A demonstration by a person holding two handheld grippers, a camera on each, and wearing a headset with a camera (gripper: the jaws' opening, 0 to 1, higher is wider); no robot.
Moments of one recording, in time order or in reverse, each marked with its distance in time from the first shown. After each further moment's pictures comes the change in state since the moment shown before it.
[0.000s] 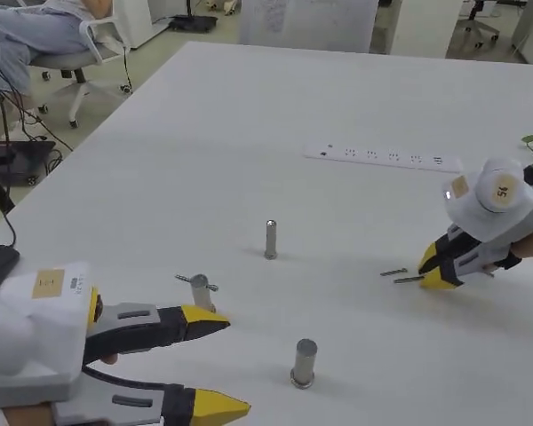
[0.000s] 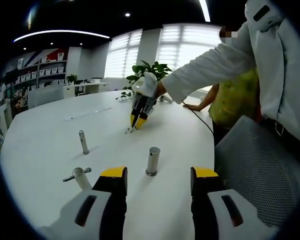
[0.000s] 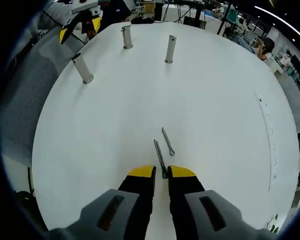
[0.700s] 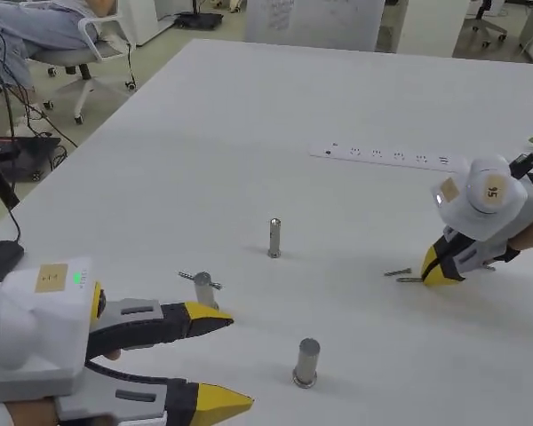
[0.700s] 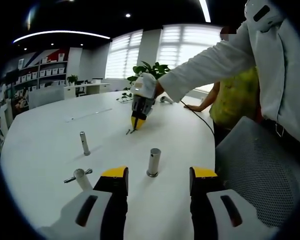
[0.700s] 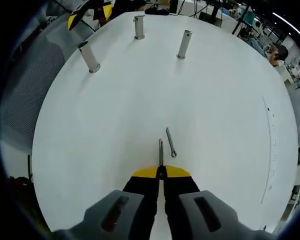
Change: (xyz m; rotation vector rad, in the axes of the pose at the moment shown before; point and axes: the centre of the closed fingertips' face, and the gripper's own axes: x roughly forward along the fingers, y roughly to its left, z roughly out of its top) left arm 0.000 0.001 0.002 0.000 -0.005 0.008; right arm 0.001 -0.001 0.001 -0.091 0.071 0.034
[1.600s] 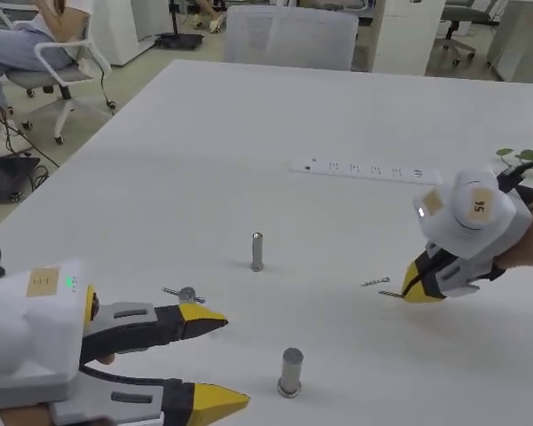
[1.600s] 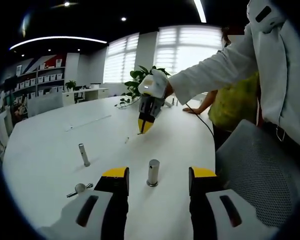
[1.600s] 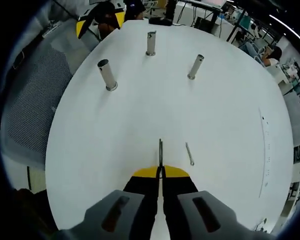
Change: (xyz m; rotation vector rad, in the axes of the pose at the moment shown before) left arm 0.006 -0.005 0.021 0.044 -0.024 -0.004; right arm -0.035 0.040 0.031 0.021 -0.038 -0.038
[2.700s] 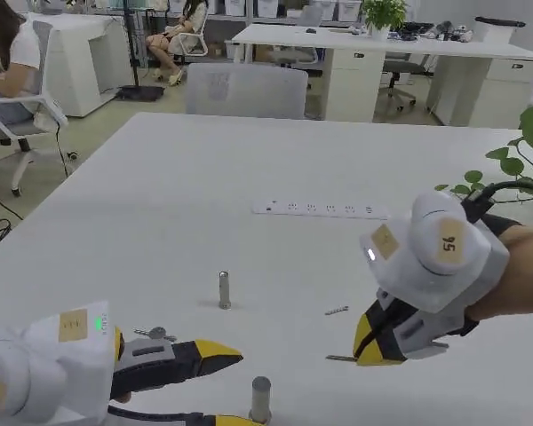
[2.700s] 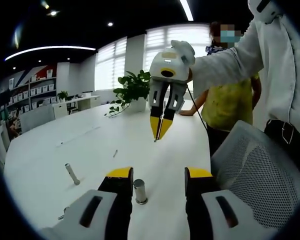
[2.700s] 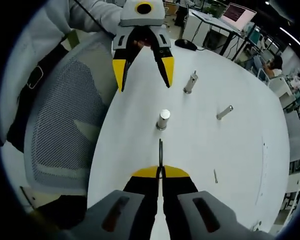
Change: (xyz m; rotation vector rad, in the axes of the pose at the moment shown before) left arm 0.026 -0.030 0.022 0.093 -0.021 -0.044; right arm -0.050 0.092 0.073 -0.058 -0.038 0.025
